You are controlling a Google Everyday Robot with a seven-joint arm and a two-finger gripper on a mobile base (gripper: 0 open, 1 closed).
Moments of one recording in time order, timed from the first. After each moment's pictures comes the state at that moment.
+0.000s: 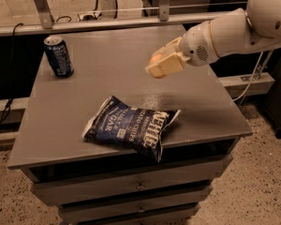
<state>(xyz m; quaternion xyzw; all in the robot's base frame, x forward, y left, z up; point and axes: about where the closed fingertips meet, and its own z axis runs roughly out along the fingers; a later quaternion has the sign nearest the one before) 0.583 -0.068 0.934 -0.50 0.72 0.26 0.40</state>
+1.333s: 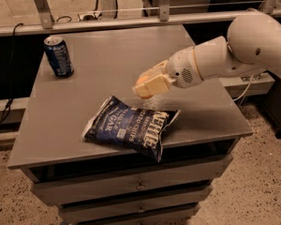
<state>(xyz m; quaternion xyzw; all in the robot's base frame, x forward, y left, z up) 0.555 -0.031 0.888 -0.48 0.73 0.32 0.37</state>
